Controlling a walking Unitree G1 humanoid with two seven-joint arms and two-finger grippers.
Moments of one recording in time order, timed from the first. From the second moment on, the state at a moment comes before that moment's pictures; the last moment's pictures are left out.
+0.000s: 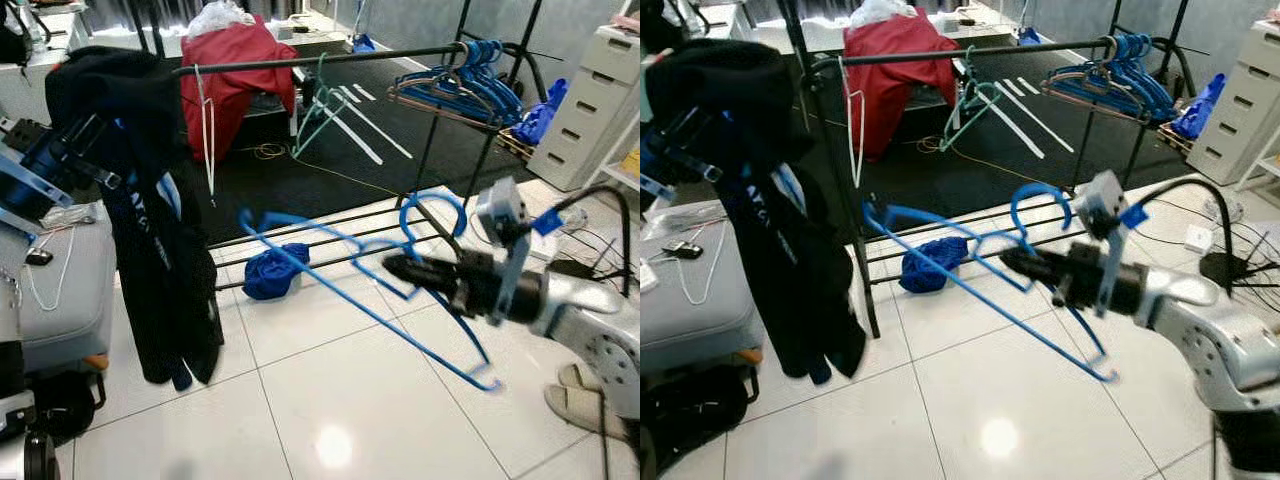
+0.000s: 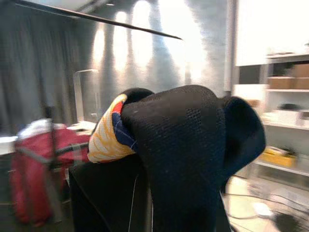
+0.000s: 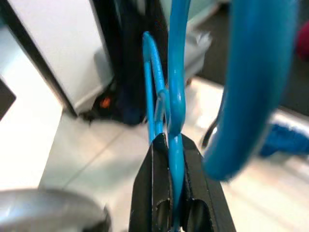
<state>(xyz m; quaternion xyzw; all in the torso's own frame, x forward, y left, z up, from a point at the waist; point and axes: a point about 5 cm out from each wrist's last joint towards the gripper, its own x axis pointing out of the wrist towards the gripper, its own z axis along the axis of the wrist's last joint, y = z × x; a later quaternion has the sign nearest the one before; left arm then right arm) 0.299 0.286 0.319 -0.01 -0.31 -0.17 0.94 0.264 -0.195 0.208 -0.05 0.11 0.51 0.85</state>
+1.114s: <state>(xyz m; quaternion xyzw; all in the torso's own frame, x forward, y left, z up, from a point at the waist) 0.280 0.163 0.146 -0.09 -0.02 0.00 1.00 0.328 -0.160 0.152 -0.08 0.03 0.13 0.99</state>
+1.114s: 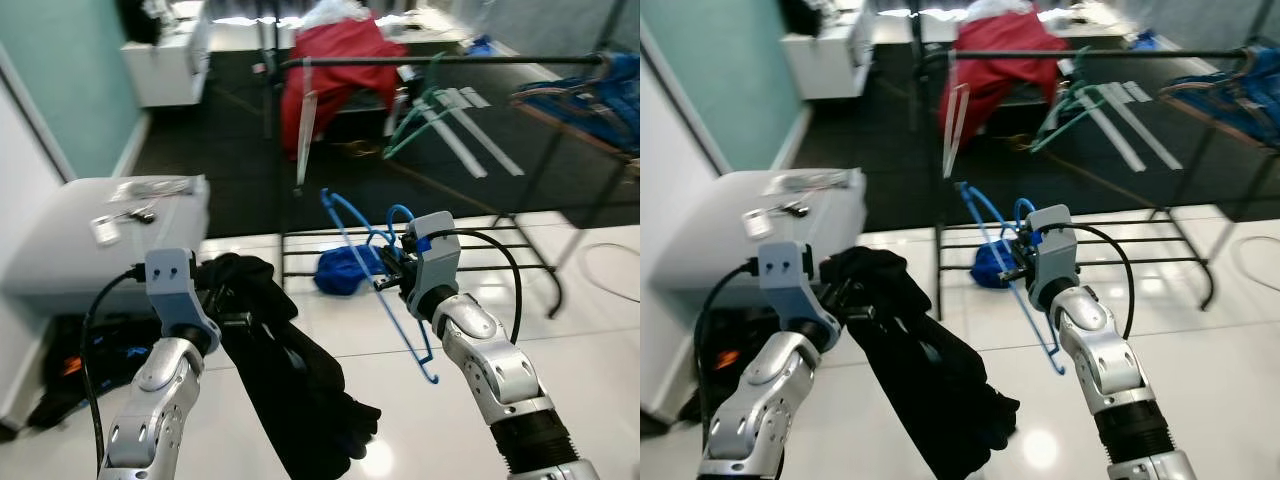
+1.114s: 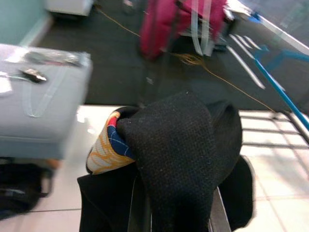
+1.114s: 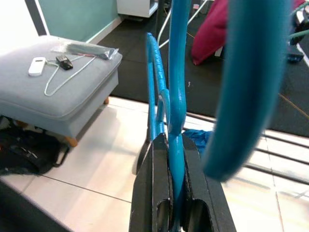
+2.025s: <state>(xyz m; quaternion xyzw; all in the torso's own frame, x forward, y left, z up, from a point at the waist) 0.307 0.263 0.168 -0.05 -0.05 0.14 0.99 0.360 -0.249 0.153 -0.18 0.05 0.00 0.98</state>
